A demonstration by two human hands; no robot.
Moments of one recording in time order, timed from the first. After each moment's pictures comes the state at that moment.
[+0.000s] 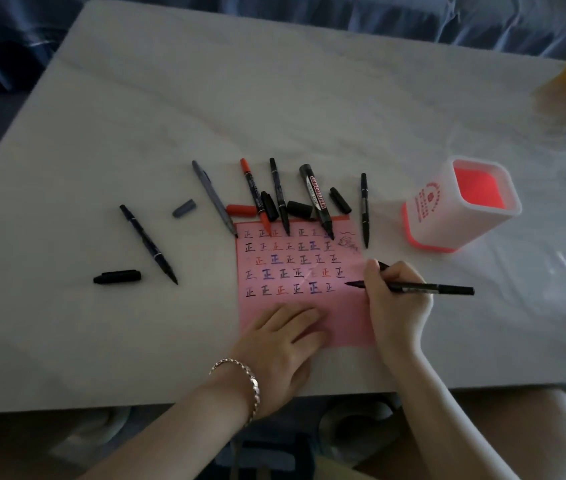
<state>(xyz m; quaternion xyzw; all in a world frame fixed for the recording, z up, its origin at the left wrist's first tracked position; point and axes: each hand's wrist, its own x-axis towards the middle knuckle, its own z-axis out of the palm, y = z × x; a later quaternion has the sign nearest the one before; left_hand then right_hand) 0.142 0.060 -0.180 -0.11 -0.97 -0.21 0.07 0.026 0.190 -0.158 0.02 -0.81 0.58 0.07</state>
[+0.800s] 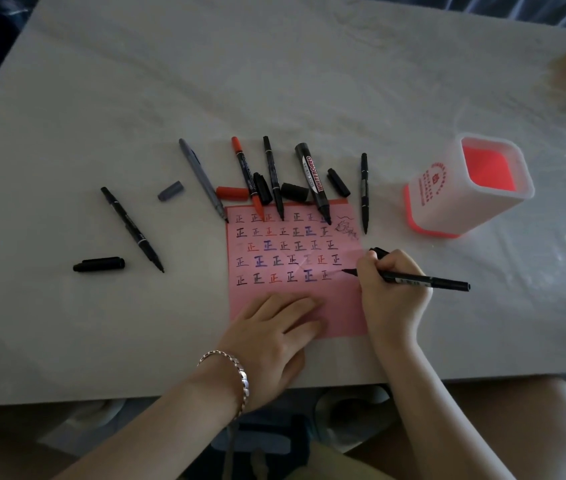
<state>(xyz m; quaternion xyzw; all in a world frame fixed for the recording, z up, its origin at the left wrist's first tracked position) 0.142 0.060 -0.175 -0.11 -0.97 -0.22 0.04 0.027 0.190 -0.165 0.06 -0.83 0.54 0.11</state>
